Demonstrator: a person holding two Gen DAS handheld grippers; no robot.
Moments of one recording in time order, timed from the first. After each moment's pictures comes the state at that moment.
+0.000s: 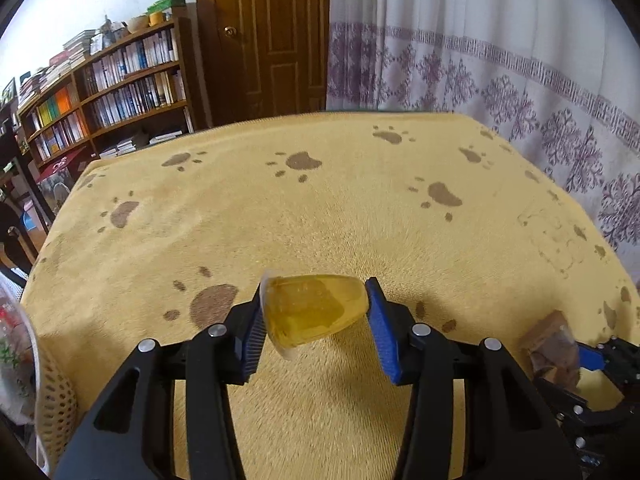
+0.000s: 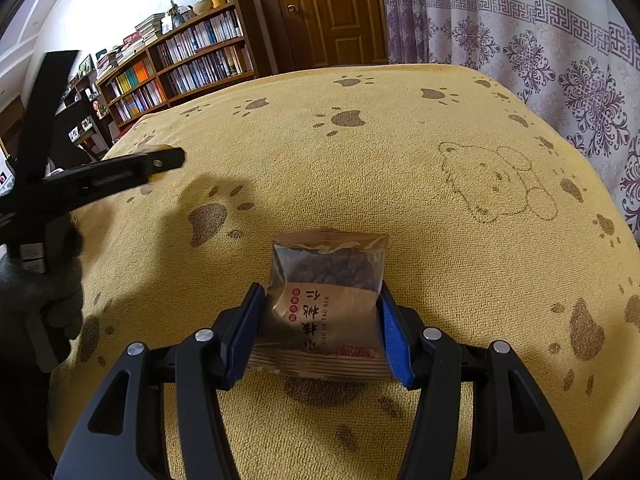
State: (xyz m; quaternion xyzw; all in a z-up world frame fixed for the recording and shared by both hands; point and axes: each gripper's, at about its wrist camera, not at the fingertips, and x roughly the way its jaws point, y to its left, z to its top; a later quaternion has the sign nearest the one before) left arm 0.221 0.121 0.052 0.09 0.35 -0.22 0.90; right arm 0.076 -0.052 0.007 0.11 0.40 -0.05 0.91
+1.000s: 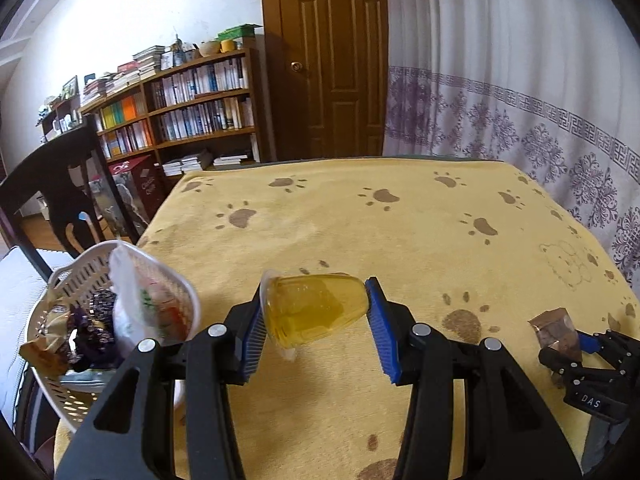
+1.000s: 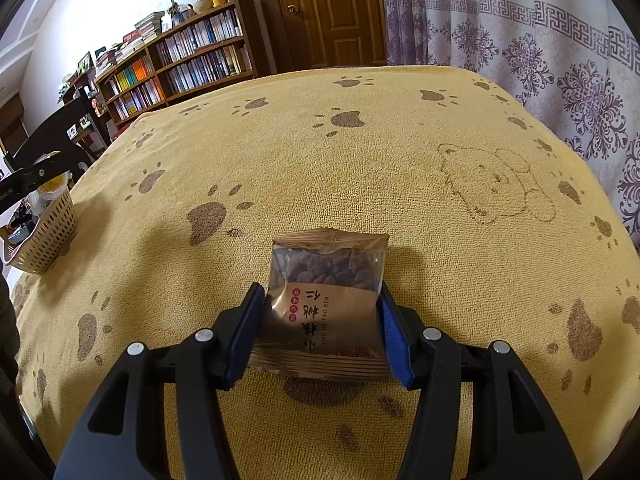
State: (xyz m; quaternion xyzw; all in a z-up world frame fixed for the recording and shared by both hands) left arm 0.166 0.209 0.099 0.07 0.29 -0.12 0.94; right arm 0.076 -0.054 0.009 0.11 0.40 -0.05 0.91
